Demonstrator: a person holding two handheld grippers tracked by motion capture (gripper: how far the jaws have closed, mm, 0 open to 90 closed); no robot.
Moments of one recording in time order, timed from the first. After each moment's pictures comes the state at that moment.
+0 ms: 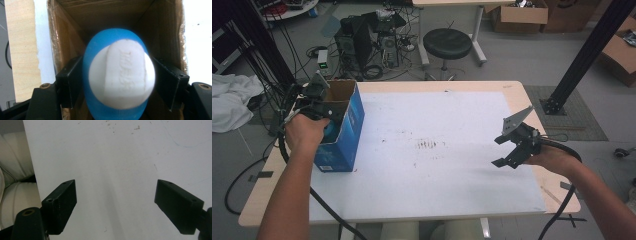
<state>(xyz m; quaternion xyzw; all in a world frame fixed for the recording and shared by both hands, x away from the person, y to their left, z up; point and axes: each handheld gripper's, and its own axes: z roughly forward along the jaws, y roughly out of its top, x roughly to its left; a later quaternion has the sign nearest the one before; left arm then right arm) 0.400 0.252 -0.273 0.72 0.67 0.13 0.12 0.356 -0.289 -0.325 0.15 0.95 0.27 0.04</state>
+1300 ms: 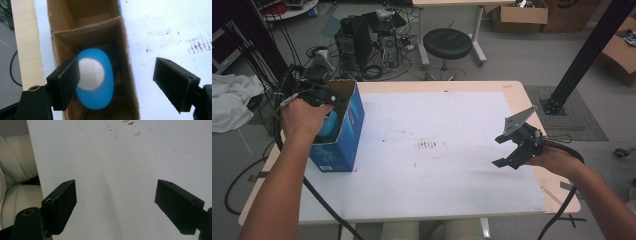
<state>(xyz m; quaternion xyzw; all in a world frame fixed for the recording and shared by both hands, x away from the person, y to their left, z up) 0.393 0.224 -0.218 0.75 0.63 0.14 0.14 0.349 -0.288 -0.316 0.15 0.95 0.28 0.05</state>
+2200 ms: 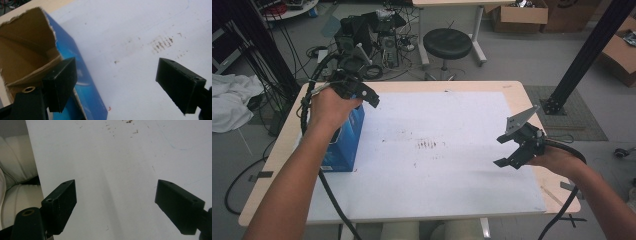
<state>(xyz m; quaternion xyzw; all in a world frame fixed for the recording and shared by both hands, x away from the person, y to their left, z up) 0.404 0.152 -0.200 0.83 0.52 0.14 0.17 0.348 -0.291 -0.315 0.16 0.95 0.27 0.05</state>
